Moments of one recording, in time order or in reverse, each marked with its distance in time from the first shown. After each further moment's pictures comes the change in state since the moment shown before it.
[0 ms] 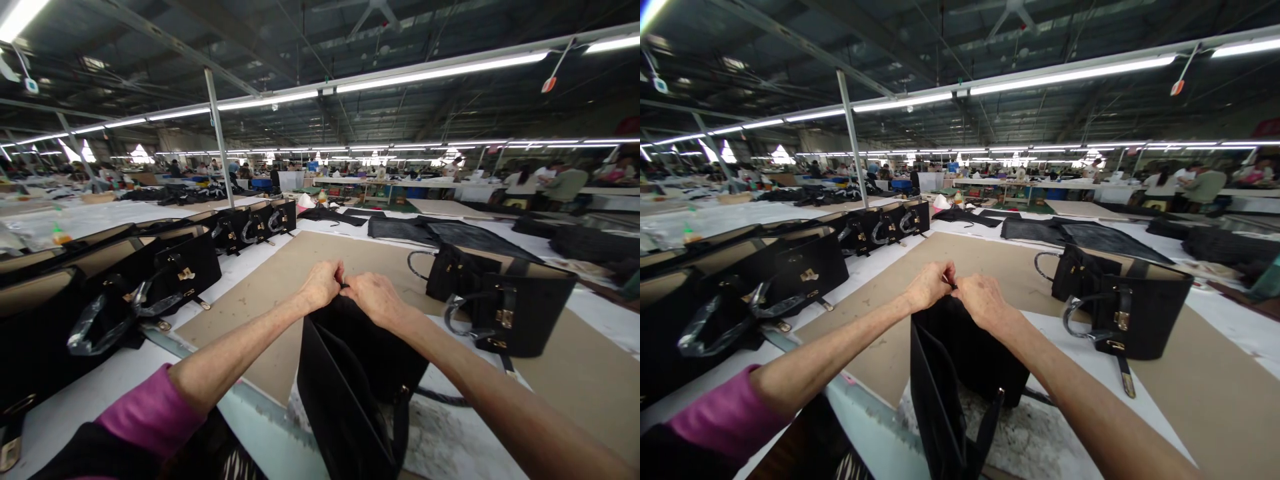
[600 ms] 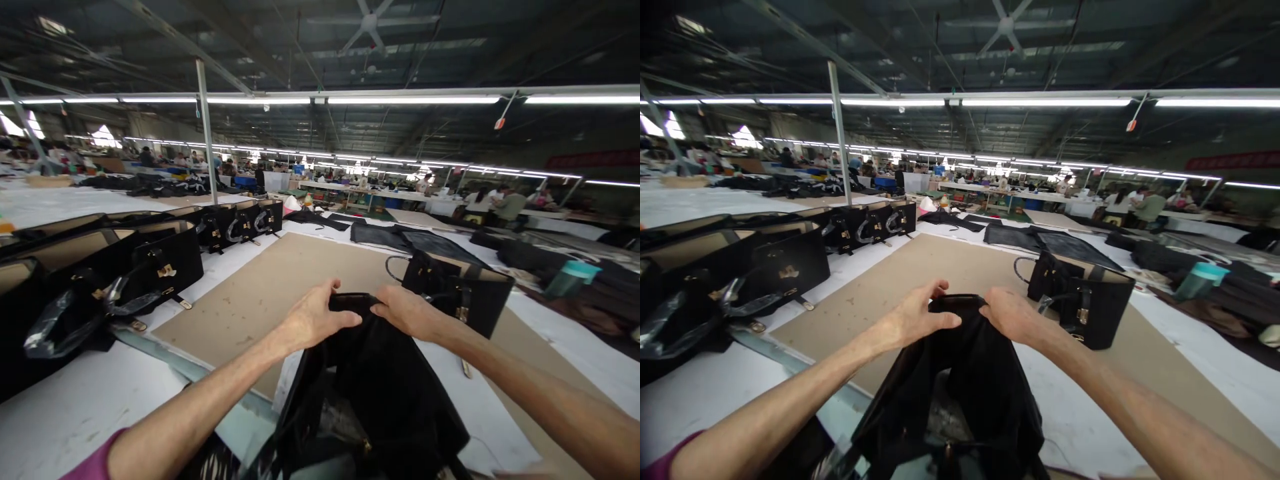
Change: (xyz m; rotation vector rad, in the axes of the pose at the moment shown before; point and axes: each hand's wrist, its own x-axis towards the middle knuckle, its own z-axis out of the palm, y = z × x) left_hand -0.073 0.032 -0.018 -0.205 -0.070 -0.087; right_hand -0.056 0.014 -0.053 -0.002 -0.251 0.190
